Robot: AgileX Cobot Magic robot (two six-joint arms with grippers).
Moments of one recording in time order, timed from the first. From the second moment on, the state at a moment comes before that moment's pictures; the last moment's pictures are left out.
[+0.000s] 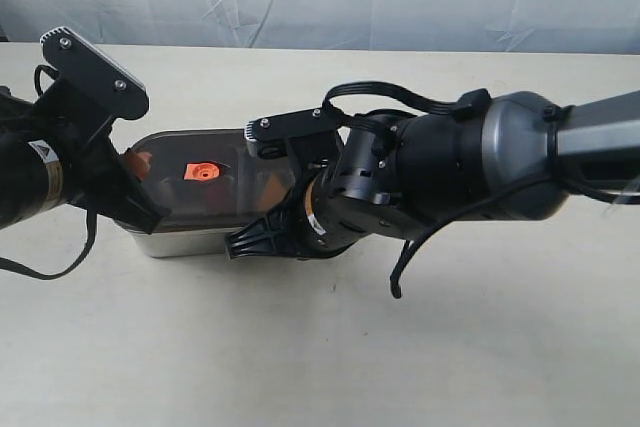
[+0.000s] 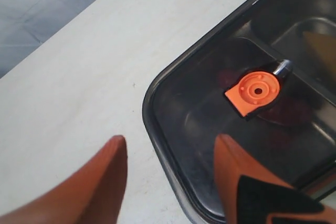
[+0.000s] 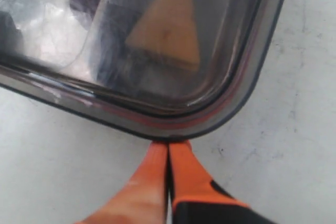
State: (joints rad) left arm -0.62 1.33 -0.56 1.50 0.40 -1.27; right arm 1.05 1.83 -1.04 -0.45 0.40 0.87
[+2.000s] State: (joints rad) left arm -0.62 1.61 -0.59 1.52 0.42 -1.28; right arm 1.03 1.90 -1.14 -0.35 0.49 0.72
